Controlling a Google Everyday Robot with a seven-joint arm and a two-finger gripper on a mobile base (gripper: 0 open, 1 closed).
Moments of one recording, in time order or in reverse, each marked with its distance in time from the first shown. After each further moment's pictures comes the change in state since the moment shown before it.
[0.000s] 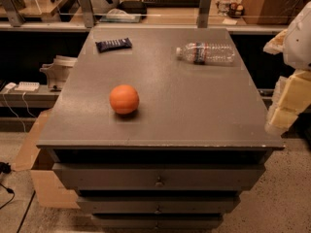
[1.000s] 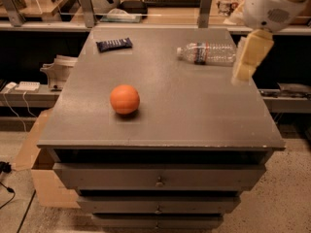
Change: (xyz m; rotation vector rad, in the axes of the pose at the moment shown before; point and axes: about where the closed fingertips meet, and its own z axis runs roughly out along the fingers) arm -0.056 -0.092 0.023 0.014 -0.068 -0.101
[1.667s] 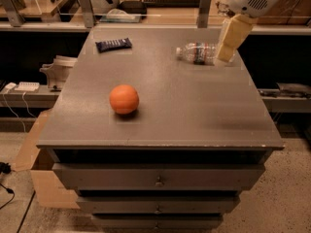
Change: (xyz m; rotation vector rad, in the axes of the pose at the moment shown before) arm -0.035 -0.058 0.008 0.122 -0.074 0.019
